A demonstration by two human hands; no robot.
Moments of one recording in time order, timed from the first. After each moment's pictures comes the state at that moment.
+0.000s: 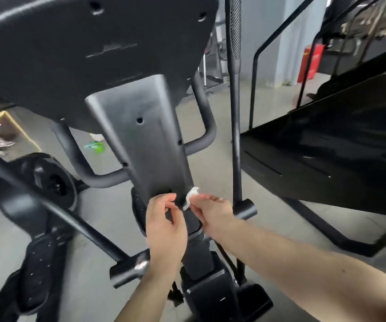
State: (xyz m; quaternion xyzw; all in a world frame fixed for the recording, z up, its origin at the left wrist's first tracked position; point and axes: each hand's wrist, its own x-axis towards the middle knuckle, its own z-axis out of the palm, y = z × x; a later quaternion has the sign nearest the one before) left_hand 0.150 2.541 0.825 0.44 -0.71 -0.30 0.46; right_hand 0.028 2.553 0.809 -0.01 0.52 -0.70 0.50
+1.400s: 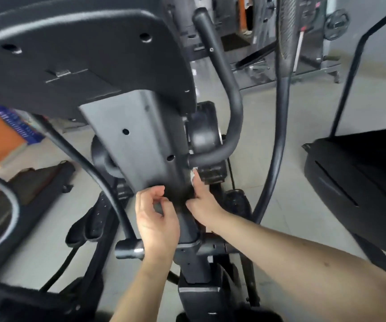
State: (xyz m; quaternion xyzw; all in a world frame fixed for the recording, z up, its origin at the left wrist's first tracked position) left_hand 0.067 2.545 0.843 0.56 -0.60 -0.08 0.56; right_hand -0.053 2.516 0.827 -0.50 0.52 -0.43 0.55
